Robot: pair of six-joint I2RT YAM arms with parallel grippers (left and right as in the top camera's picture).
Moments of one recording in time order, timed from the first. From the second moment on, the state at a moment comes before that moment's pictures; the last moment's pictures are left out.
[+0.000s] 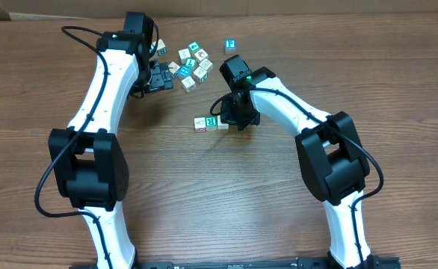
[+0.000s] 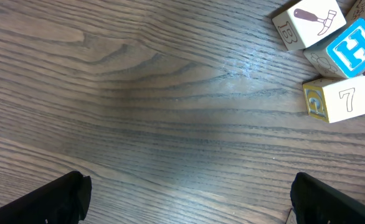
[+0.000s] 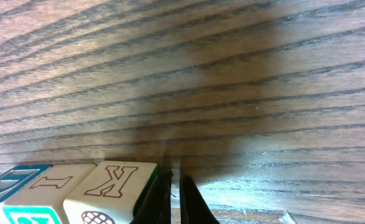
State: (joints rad) left arm -0.12 2.11 1.87 -1.11 -0.13 -0.39; right arm 0.51 2.25 1.72 -0.87 -0.13 0.62
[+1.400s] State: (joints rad) left arm -0.12 2.11 1.87 -1.11 -0.13 -0.39; right arm 0.51 2.25 1.72 -0.87 -0.15 0.59
